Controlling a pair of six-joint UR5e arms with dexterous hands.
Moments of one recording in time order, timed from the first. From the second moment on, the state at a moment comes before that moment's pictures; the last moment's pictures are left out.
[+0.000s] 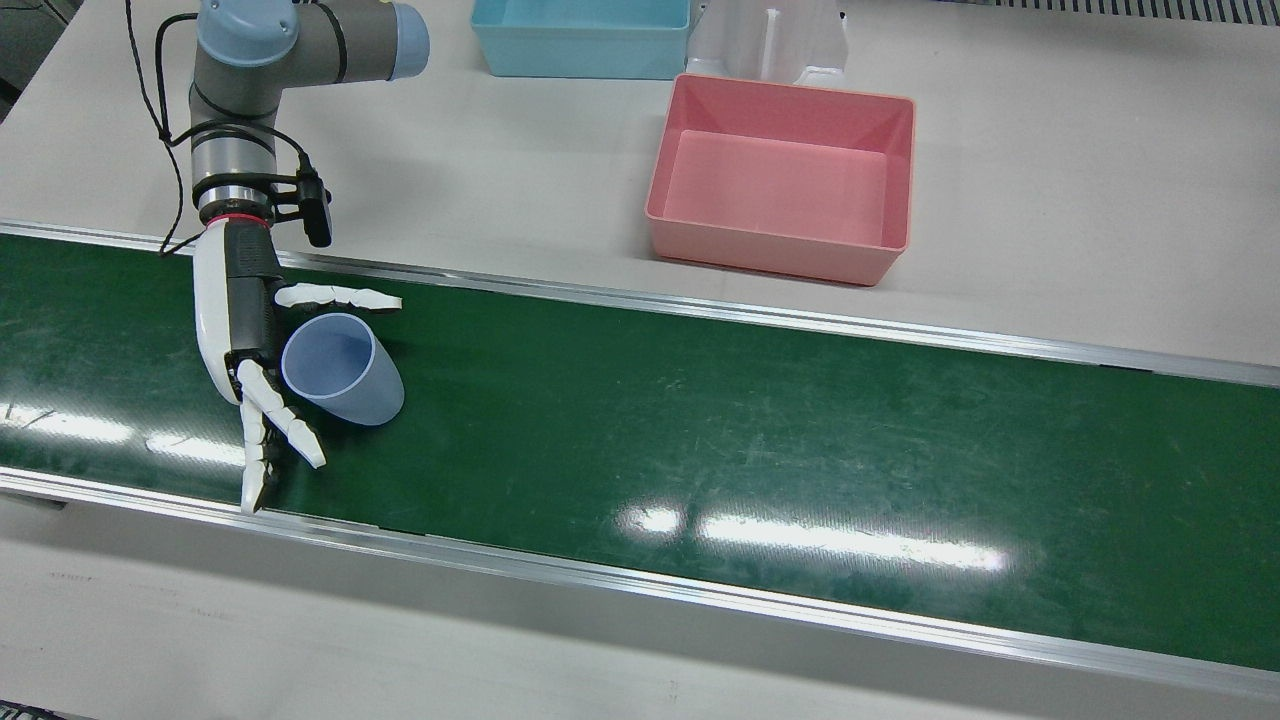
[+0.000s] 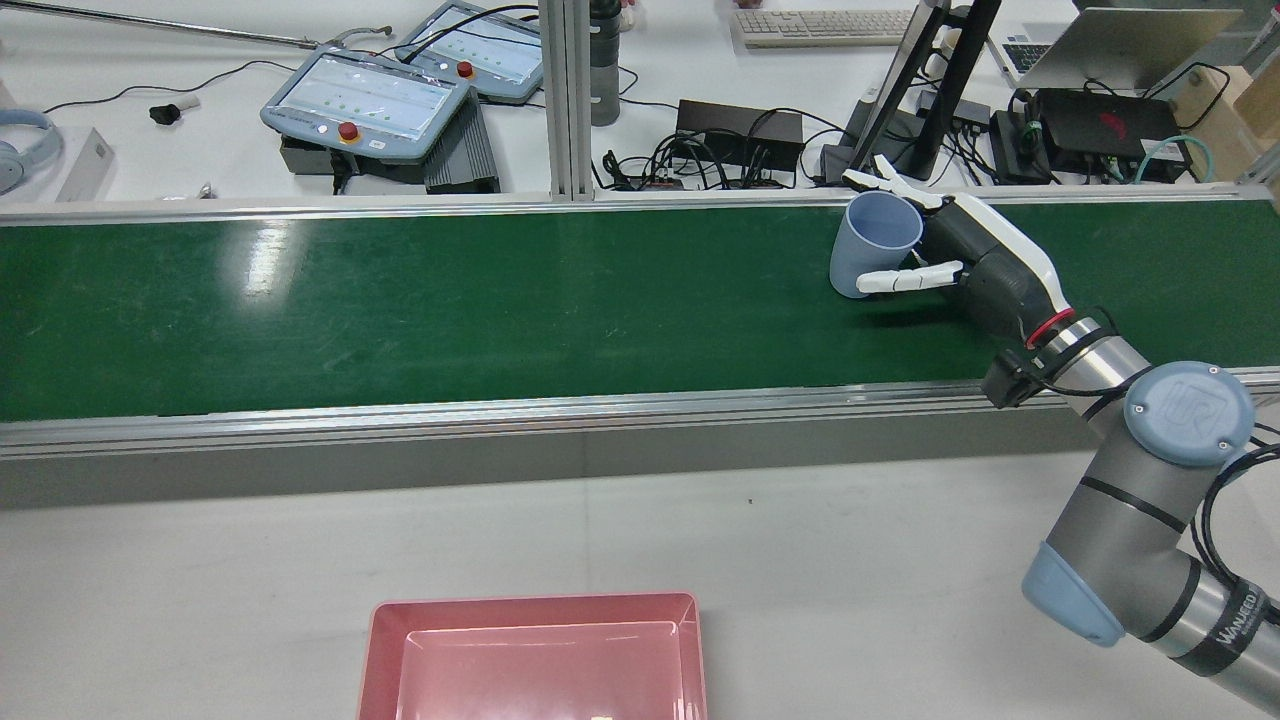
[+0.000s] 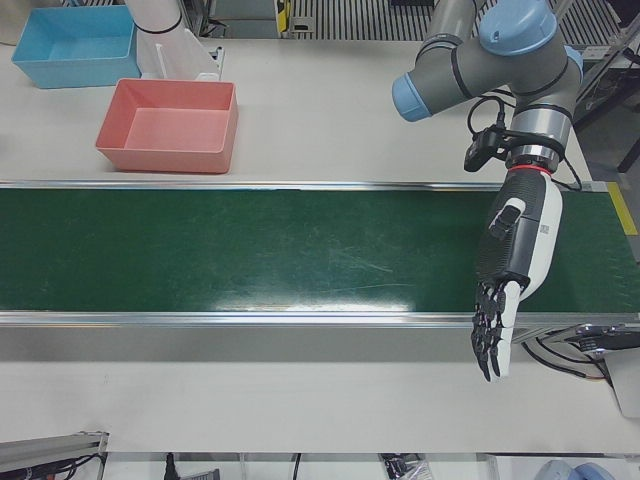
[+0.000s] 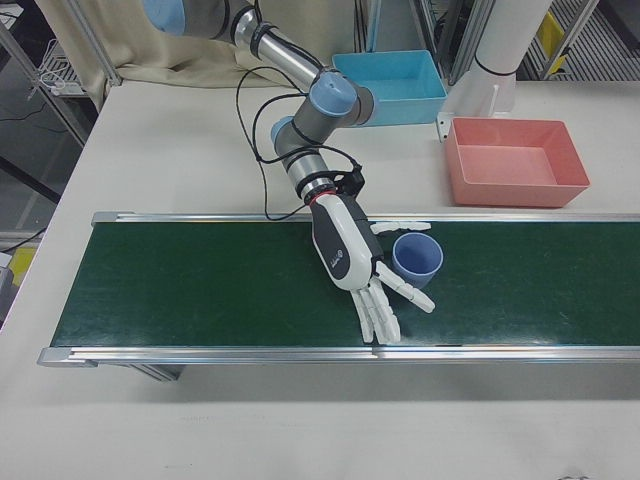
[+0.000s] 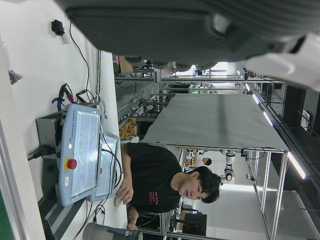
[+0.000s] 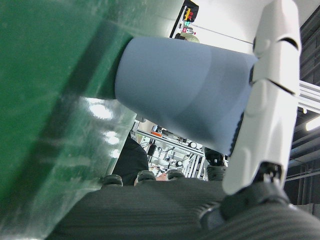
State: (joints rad) left arm -1.45 -1.84 -1.62 0.25 1.82 -0.01; right arm 0.83 -1.39 1.84 -3.32 -1.17 -0.47
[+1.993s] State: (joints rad) left arm -1.45 -1.84 -1.62 0.25 1.81 -0.01; right arm 0.63 -1.21 2.24 -3.53 -1.27 -0.48
